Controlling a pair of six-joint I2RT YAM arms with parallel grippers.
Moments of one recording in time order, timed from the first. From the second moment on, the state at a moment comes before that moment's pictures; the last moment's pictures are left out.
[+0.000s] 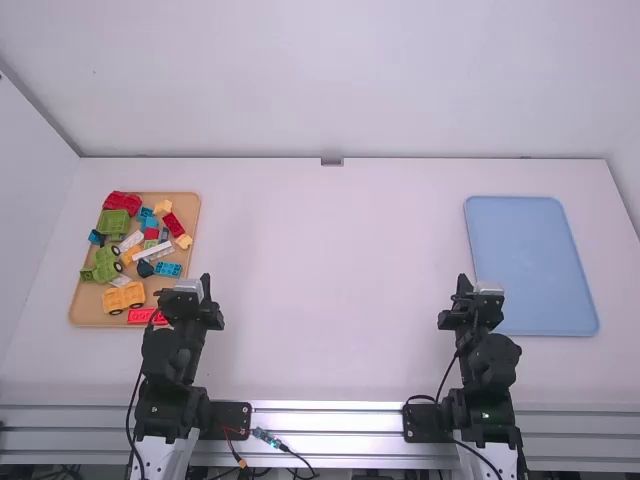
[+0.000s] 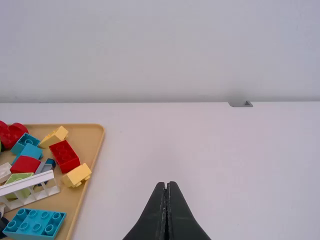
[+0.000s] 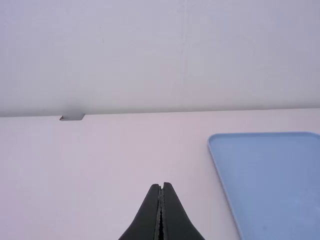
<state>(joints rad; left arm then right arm) -0.01 0.01 0.01 -0.09 0.00 -0.01 0.00 0.01 0.01 -0.09 -0.02 -0.01</state>
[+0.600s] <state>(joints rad) 0.01 0.17 0.14 0.07 0.02 -0.12 0.02 0.13 0.10 0.03 -0.13 -0.05</state>
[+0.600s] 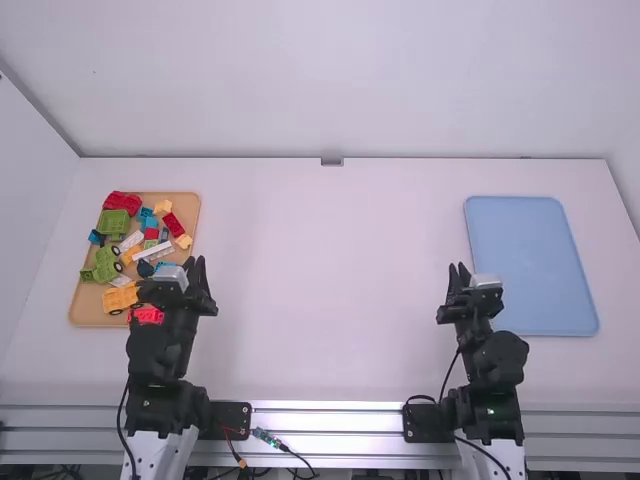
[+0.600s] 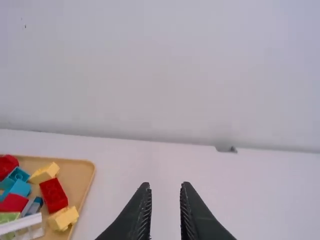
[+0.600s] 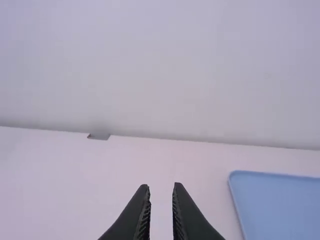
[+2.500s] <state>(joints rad) 0.01 0.79 0.27 0.26 0.02 -0.21 0.11 0.71 0.67 -0.02 -0.29 -0.12</state>
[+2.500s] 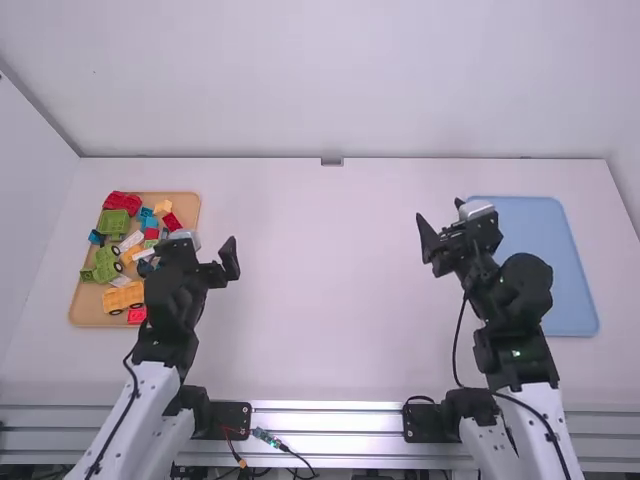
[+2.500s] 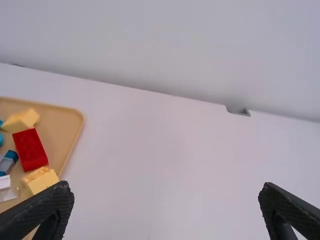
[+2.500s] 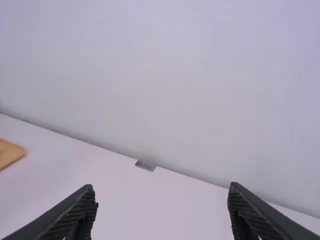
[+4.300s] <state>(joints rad) 0.37 1.15 0.85 -0.64 -0.18 -0.53 0.15 1.18 0.78 -0.14 -0.13 0.03</state>
